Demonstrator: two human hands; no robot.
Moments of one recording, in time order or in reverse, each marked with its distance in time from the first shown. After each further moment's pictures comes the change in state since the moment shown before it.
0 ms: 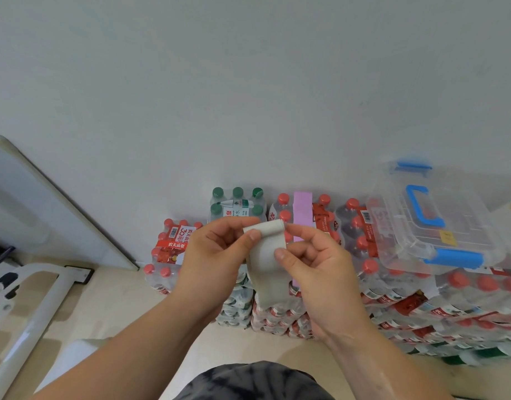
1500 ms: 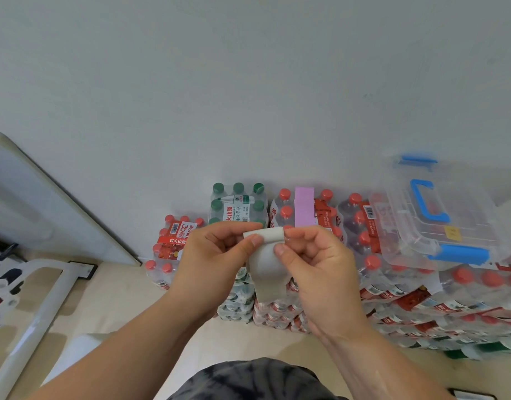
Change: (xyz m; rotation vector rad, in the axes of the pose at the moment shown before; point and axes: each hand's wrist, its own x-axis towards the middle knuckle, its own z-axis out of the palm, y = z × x) left_hand 0.000 -0.004 -0.007 0.078 -0.058 -0.013; right_hand 0.000 0.004 0.003 -0.023 0.057 -0.056
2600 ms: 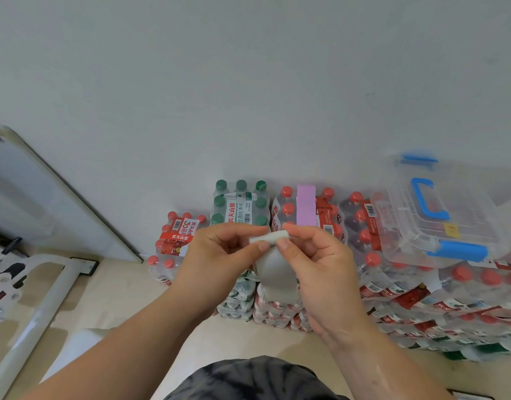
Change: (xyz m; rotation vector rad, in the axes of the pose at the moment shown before) left_hand -0.013 0.003 -0.003 0.035 -0.051 0.021; right_hand -0.009 0.001 0.000 0.070 -0.024 0.039
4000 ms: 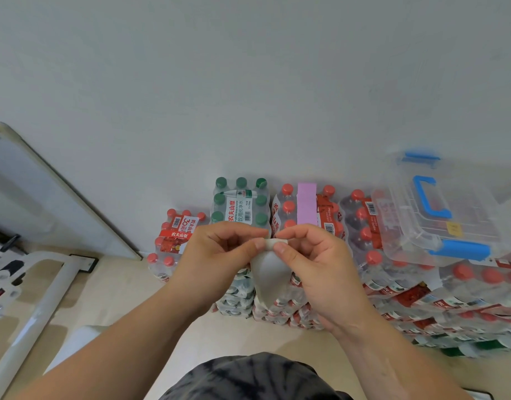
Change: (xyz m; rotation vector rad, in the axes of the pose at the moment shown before) left_hand 0.002 0.001 -0.006 -0.001 -0.056 -0.017; right_hand 0.010 0.004 -0.008 -0.142 -0.161 0.009
